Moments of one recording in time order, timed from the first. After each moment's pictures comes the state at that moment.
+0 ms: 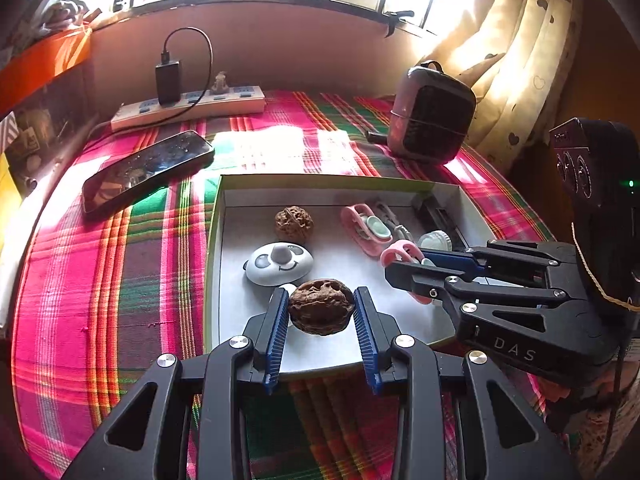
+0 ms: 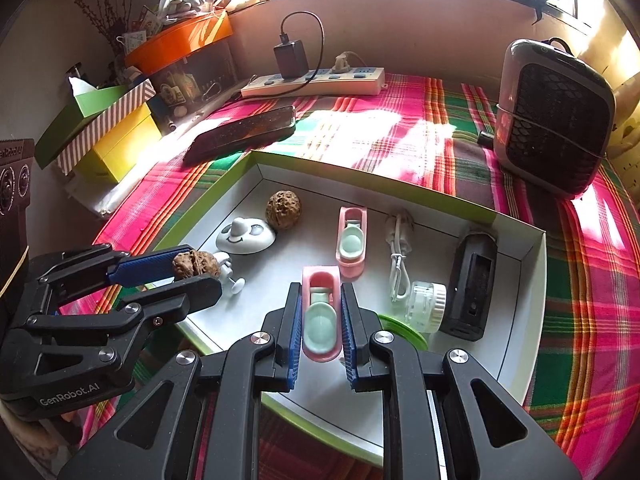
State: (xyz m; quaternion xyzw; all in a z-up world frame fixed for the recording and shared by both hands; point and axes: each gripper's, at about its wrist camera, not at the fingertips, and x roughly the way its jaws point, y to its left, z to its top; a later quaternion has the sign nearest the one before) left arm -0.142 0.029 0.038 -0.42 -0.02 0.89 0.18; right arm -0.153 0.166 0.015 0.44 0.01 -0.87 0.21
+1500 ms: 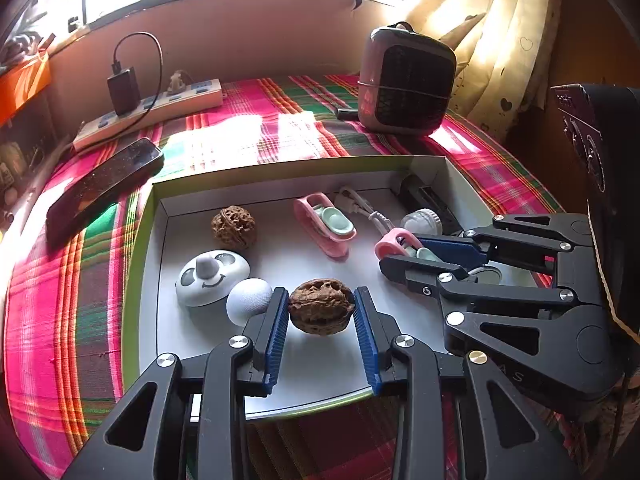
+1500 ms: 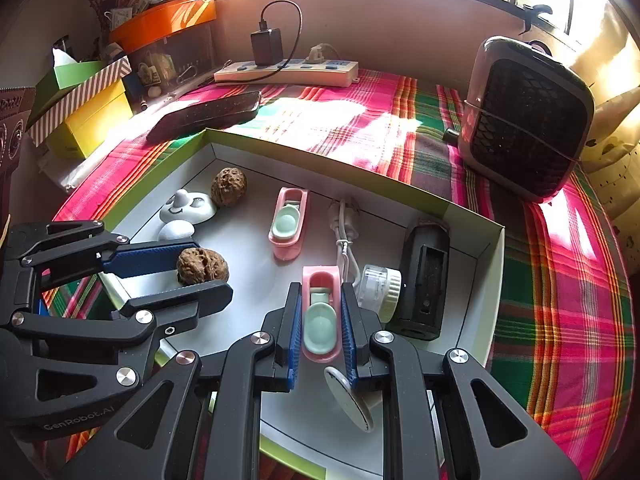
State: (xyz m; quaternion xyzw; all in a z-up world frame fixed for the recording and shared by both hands) left arm -0.155 0.079 0.022 -0.43 0.04 0.88 0.19; right arm -0.155 0.183 0.002 0.44 0.07 -0.88 0.17
